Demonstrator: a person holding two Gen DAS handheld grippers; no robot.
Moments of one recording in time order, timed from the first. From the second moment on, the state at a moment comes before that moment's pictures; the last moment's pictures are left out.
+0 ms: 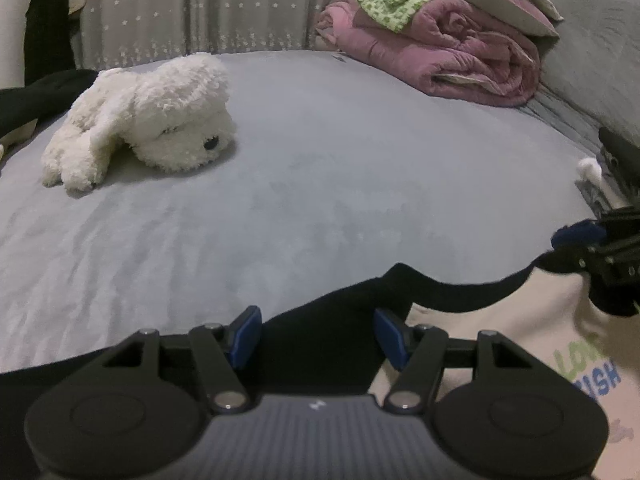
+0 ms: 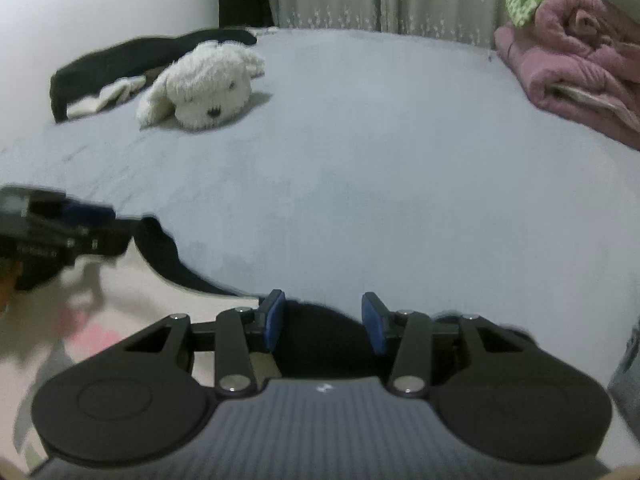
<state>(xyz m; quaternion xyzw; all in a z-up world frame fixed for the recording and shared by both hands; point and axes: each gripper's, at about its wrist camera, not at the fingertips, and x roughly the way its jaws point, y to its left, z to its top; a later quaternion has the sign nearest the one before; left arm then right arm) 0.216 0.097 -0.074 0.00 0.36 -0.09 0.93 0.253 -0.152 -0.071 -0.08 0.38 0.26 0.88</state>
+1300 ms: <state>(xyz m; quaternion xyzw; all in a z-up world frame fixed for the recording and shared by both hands) 0.210 0.081 -0.086 0.01 0.28 0.02 0.96 0.236 -0.112 -0.102 -0.21 0.22 0.17 0.94</state>
